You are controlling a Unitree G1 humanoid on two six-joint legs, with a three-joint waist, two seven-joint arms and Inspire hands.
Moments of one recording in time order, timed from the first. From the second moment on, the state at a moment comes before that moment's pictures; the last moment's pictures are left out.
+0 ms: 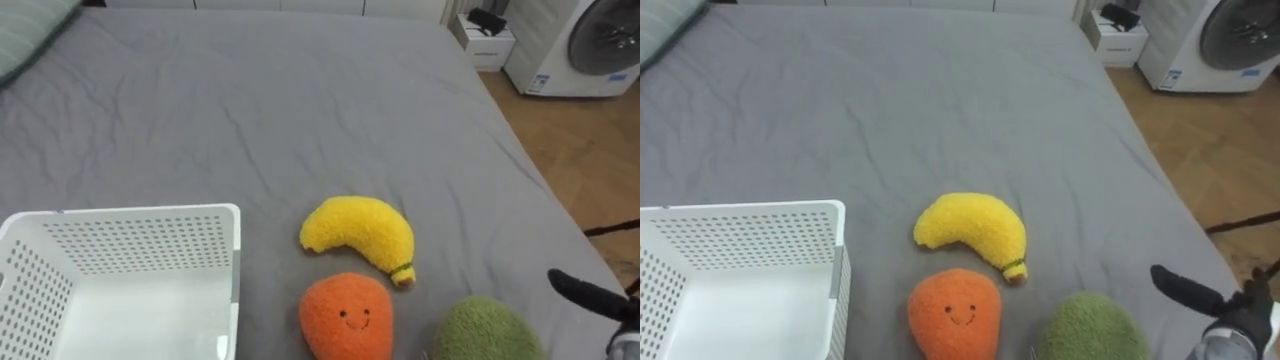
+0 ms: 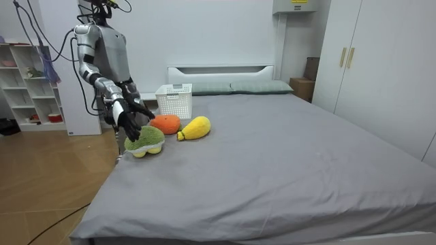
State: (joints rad) left arm 0.29 0.22 0.25 1.10 -0.08 0.11 0.04; right arm 0.07 -0.33 -0.30 0.46 0.31 0.08 -0.37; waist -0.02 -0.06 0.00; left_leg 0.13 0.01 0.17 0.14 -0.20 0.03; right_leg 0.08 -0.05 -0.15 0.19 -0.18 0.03
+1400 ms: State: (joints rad) left arm 0.30 0.21 0.19 1.07 -0.03 0.24 0.01; right arm 0.05 -0.33 -0.06 0.70 -0.37 0.20 0.18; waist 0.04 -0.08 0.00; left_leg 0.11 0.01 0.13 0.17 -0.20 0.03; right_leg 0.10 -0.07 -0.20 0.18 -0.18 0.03
